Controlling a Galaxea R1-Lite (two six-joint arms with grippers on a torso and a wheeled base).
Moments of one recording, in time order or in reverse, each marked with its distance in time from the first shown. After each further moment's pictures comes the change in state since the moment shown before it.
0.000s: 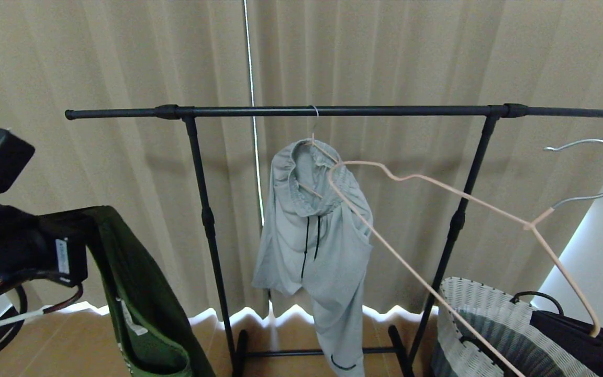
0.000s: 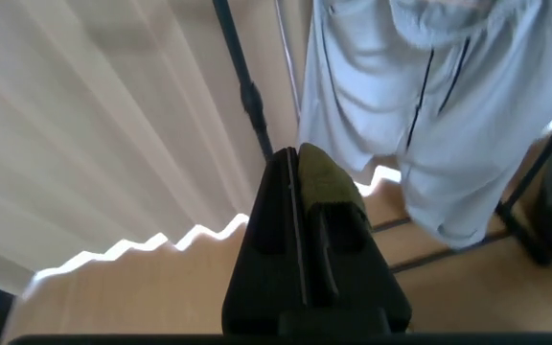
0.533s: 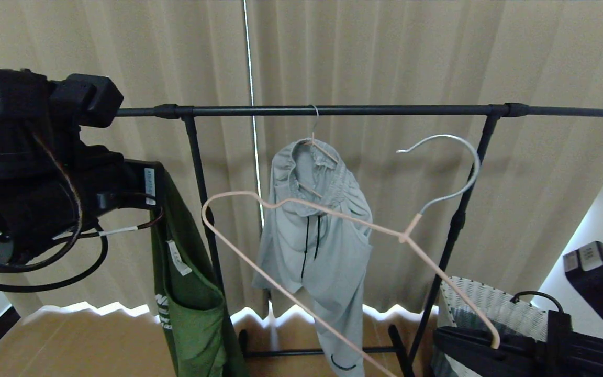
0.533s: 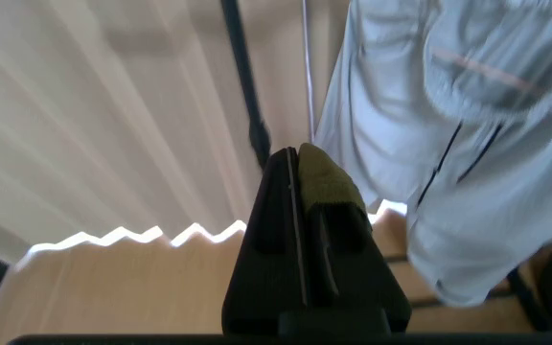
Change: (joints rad) left arm -0.096 0.294 -0.283 -0.007 0.210 -0.112; right arm 0.339 0.285 -0.211 0.023 0.008 0.125
